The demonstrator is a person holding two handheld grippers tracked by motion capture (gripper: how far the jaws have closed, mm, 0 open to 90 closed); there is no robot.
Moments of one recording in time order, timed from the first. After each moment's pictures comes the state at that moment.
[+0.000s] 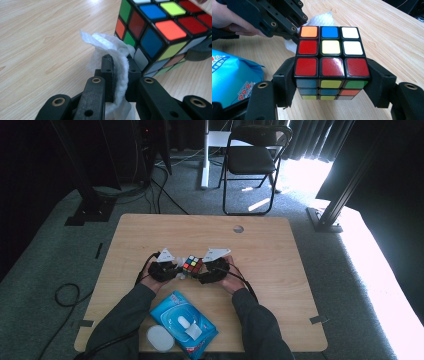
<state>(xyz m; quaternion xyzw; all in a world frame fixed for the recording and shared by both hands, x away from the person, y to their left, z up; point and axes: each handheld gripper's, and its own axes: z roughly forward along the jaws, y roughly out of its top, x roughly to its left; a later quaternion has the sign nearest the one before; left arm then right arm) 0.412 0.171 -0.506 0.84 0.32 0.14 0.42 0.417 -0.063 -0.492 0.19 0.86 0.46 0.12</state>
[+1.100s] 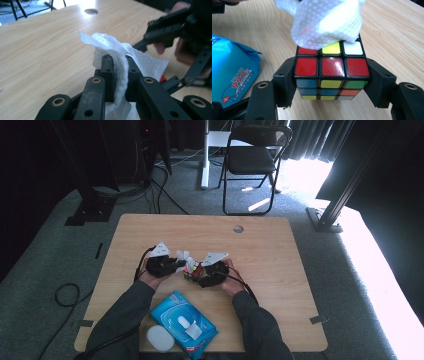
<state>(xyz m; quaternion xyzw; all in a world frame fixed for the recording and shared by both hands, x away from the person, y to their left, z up) 0.408 0.172 -0.478 0.81 0.31 0.13 0.47 0.414 -0.062 -0.507 0.19 0.87 0.44 0.12</state>
